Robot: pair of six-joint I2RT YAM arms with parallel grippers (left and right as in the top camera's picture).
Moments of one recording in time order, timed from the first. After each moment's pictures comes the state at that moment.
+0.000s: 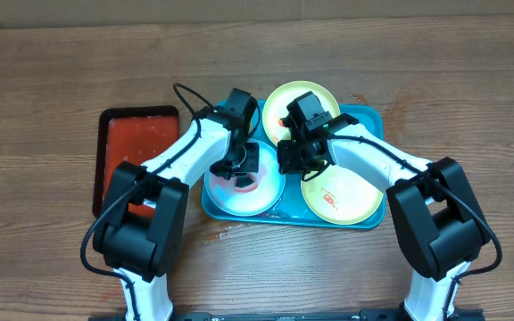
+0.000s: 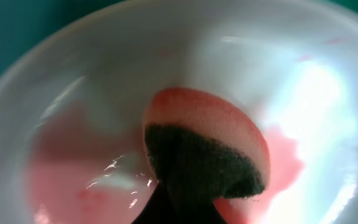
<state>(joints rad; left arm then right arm) -0.41 1.99 1.32 -0.83 0.05 -0.39 0.49 1.98 1.29 -0.59 -0.32 0.44</state>
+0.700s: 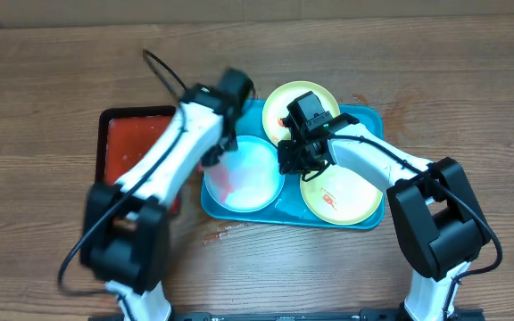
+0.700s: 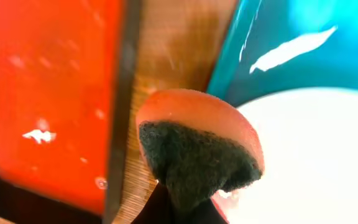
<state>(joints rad) -0.37 1.88 1.53 -1.10 -0.33 -0.60 0.49 1.98 1.29 -0.61 -0.32 0.43</state>
